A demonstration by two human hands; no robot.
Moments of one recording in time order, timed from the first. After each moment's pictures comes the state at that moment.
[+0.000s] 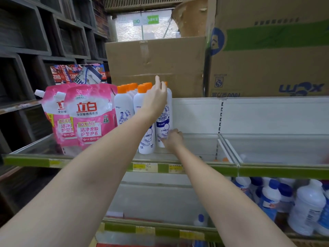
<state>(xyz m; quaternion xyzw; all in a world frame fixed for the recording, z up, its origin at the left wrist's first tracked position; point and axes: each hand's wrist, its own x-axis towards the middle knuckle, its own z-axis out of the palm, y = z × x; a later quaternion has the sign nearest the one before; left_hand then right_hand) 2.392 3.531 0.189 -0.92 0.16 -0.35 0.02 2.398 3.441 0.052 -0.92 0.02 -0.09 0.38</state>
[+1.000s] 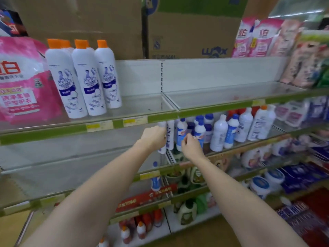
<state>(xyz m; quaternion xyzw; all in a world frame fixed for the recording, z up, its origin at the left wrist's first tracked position) 2.244 3.429 -0.030 -0.93 0.36 -0.08 -0.04 2.166 3.276 -0.091 -0.91 0.22 -0.16 0.32</state>
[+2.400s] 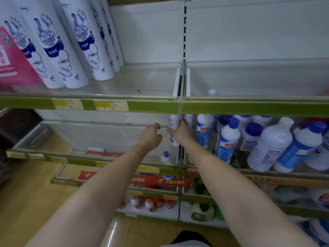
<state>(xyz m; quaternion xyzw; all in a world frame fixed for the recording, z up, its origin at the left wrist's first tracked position) 2.357 3.370 -0.177 -0.98 0.04 -0.01 -0.22 2.376 3.219 -0.194 -0.88 0.08 0.03 0.48</state>
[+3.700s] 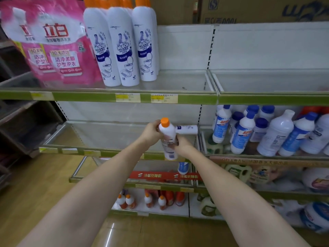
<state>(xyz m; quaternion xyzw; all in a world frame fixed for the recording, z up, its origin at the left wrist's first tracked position) 2.256 3.505 -0.110 -0.85 0.06 0.05 -0.52 2.243 3.349 -0.162 -0.89 0.00 0.12 0.43</state>
